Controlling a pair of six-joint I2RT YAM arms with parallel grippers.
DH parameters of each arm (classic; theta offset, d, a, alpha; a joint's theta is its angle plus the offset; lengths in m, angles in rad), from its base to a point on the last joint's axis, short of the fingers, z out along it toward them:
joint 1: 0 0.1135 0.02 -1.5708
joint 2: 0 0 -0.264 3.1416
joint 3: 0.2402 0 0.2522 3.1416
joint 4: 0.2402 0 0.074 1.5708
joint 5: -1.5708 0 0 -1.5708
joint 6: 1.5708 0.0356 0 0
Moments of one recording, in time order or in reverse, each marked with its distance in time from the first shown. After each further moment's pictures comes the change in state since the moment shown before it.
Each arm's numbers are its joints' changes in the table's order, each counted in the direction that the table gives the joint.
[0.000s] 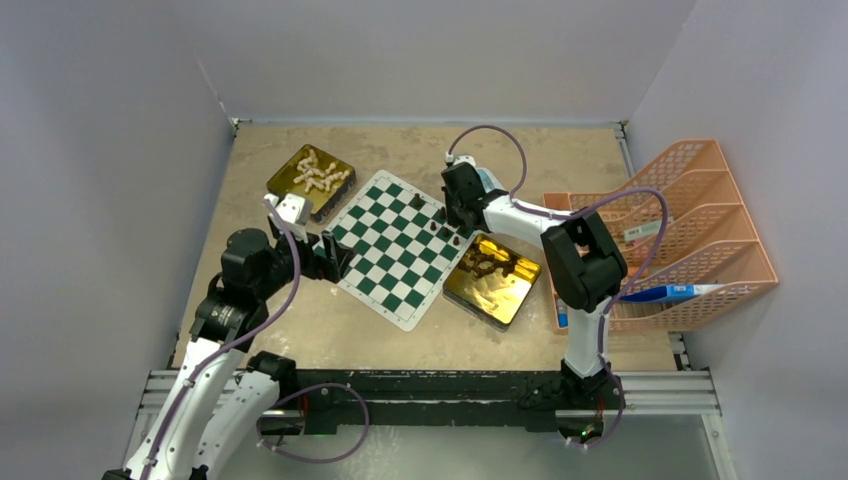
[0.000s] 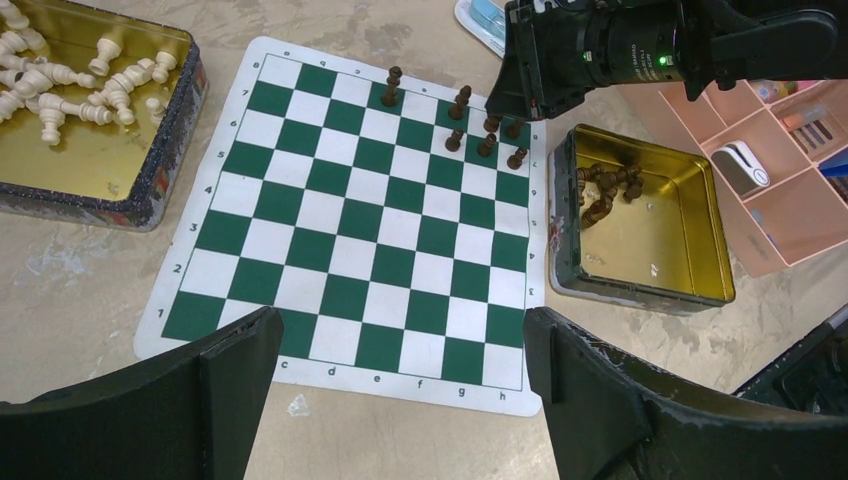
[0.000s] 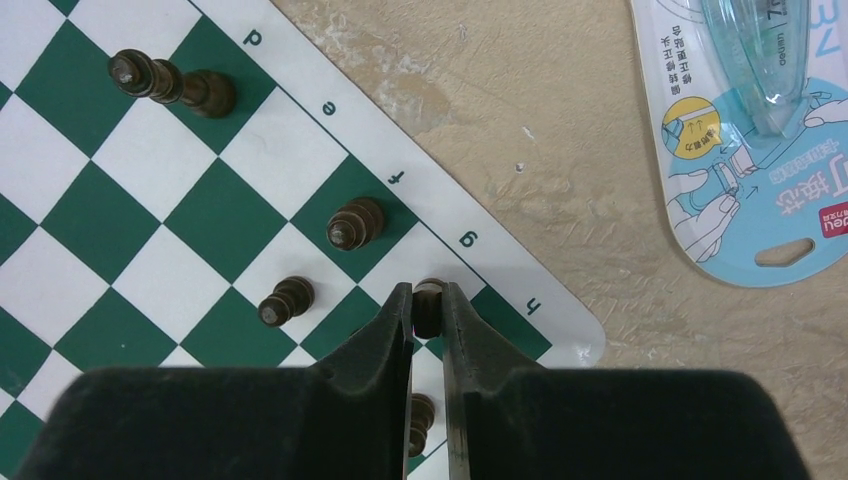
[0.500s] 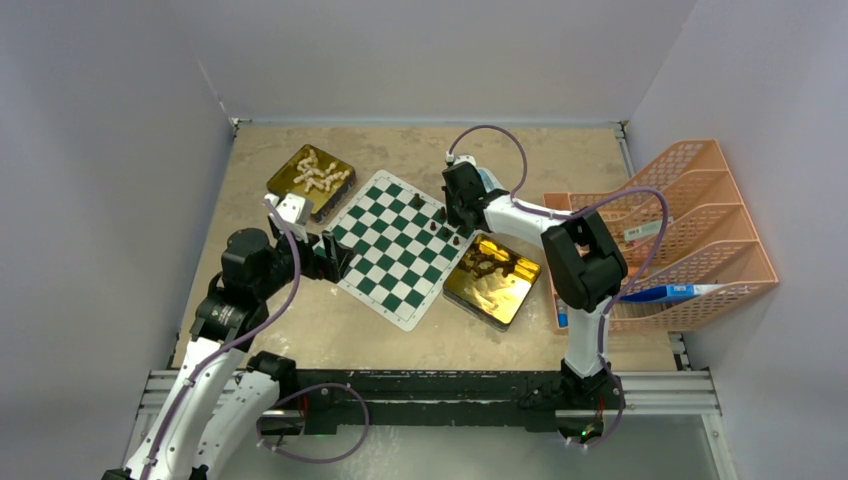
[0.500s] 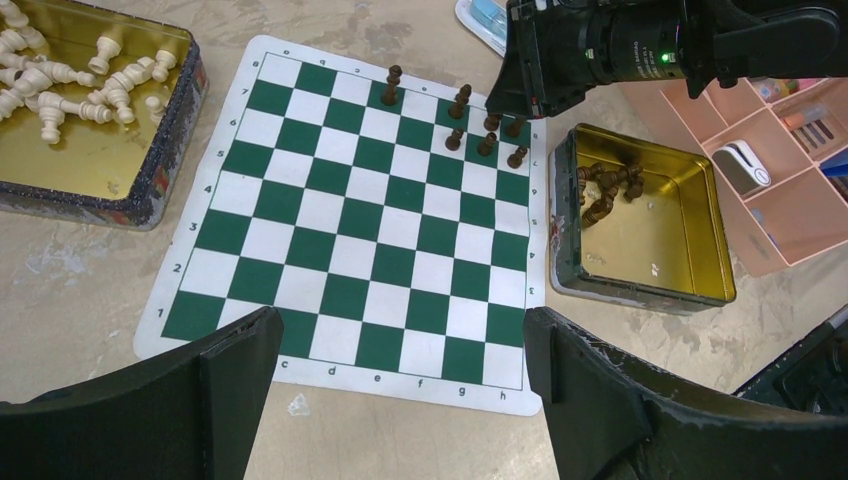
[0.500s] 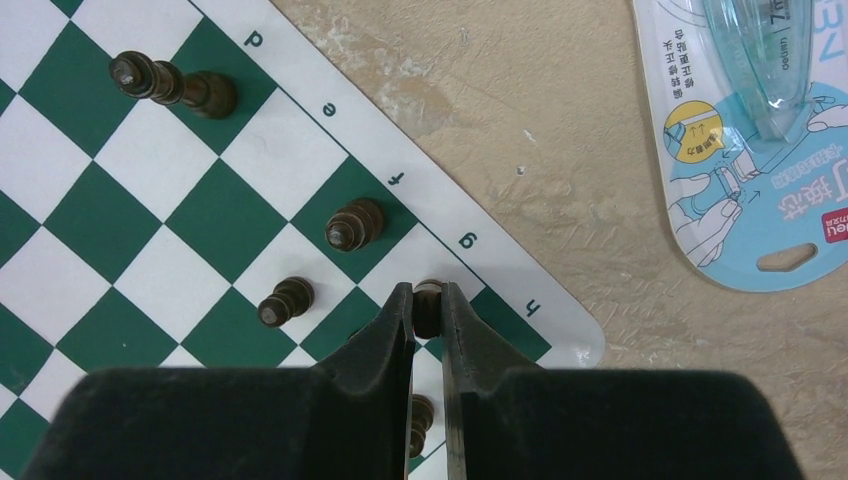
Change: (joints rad) left arm 0.000 0.000 0.000 0.000 0.002 0.000; right arm -0.001 0.000 -0.002 -0.008 0.011 0.000
